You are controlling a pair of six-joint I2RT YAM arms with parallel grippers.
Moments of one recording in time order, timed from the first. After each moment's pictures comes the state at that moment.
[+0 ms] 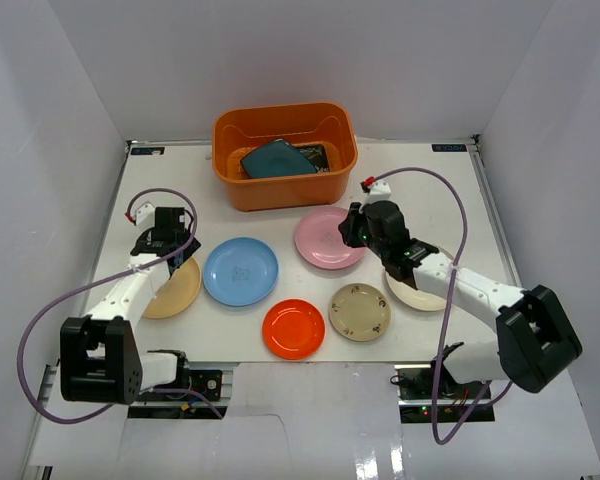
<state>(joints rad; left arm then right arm) -0.07 1.23 0.75 -0.41 -0.40 -0.73 0.65 1.35 0.80 0.13 0.13 0.39</state>
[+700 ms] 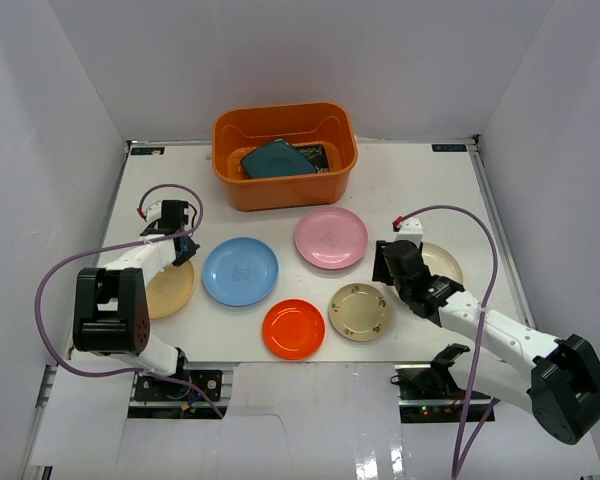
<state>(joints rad) -0.03 1.51 0.82 -0.32 -0.33 -0.66 0.66 1.02 0.50 -0.14 0.47 0.39</state>
